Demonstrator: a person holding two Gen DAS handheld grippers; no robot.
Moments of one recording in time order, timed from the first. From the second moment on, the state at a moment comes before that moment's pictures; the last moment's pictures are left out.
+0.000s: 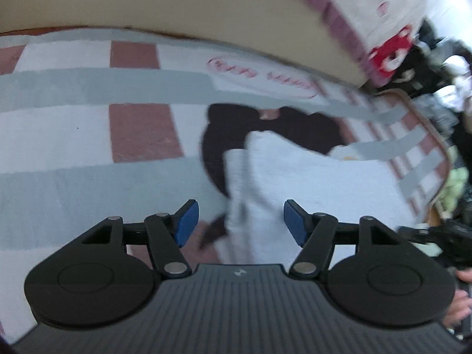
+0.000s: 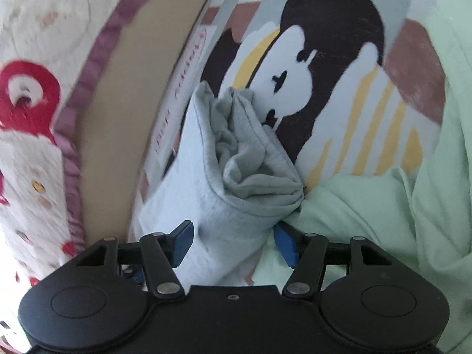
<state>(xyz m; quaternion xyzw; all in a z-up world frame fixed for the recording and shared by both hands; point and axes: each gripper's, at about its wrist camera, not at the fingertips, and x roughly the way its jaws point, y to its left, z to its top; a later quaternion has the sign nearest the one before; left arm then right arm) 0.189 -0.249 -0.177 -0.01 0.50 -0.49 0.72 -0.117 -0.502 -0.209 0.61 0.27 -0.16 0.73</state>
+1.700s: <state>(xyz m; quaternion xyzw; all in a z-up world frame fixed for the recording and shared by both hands) 0.182 -0.251 -0.188 -0.04 0.49 -0.45 0.75 0.018 -0.552 -0.179 0.31 0.37 -0.11 0.86</state>
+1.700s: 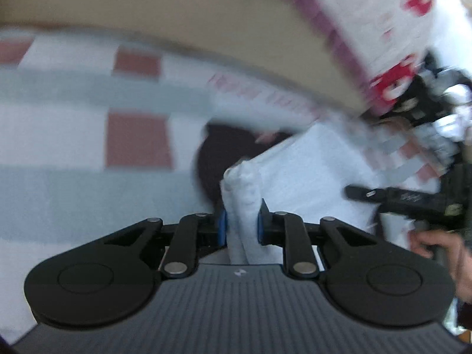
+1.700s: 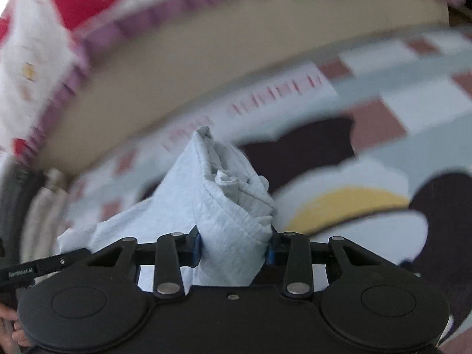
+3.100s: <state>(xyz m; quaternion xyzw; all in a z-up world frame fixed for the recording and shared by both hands) 0.071 -0.105 -0.035 -0.08 0.28 -0.33 0.90 0.015 -0.416 -0.060 0.23 0.24 0.08 0.94</state>
